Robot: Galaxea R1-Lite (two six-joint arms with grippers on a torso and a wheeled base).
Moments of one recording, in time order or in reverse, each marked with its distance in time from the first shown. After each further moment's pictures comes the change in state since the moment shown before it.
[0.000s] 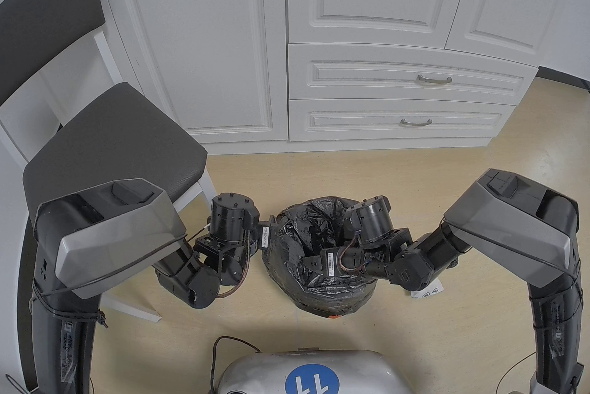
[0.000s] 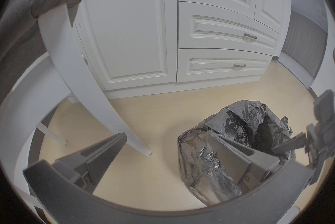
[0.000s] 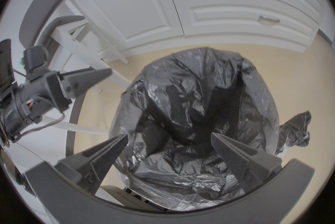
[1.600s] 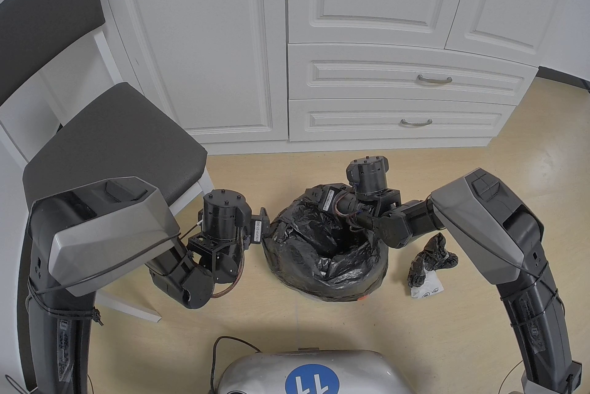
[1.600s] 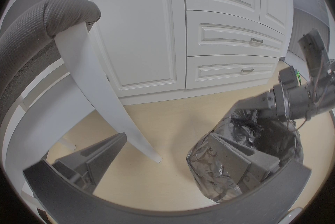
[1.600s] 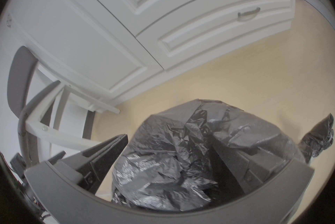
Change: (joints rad) left arm 0.013 -0.021 0.034 -0.070 0.063 0.041; right arm -0.113 0.228 -0.539 0.042 -0.014 0.253
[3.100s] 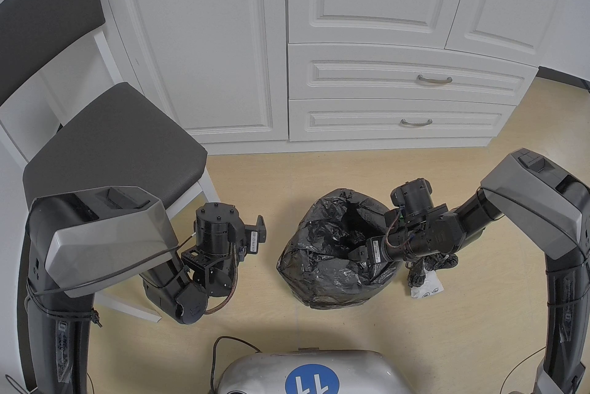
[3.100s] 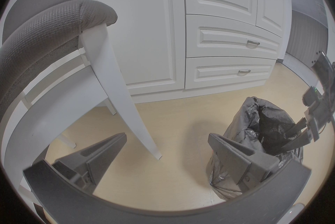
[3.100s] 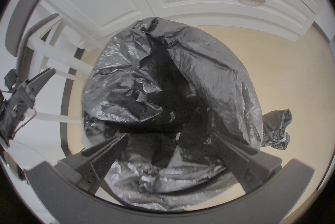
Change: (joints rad) left arm -0.012 -0.010 0.127 -0.138 0.000 -0.003; right arm -0.104 -0.257 0.492 0.213 0.138 -0.397
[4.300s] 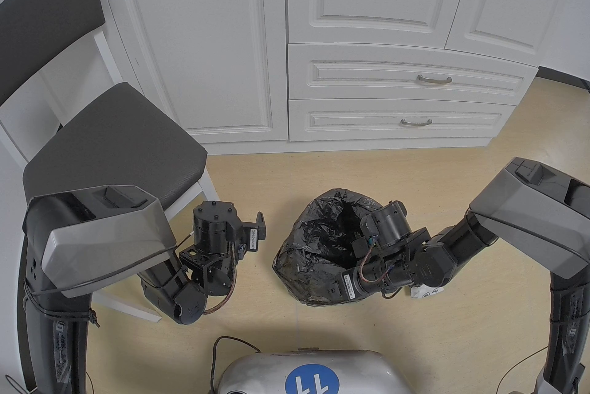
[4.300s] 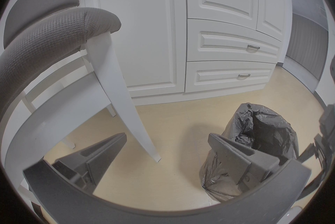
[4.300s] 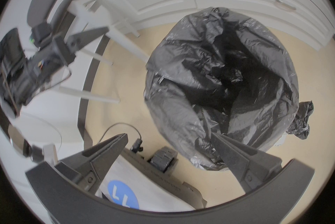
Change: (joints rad) left arm 0.000 -0.012 0.010 -0.022 -0.002 -0.007; right arm 0.190 -0.077 0.152 -0.050 0.061 0.008
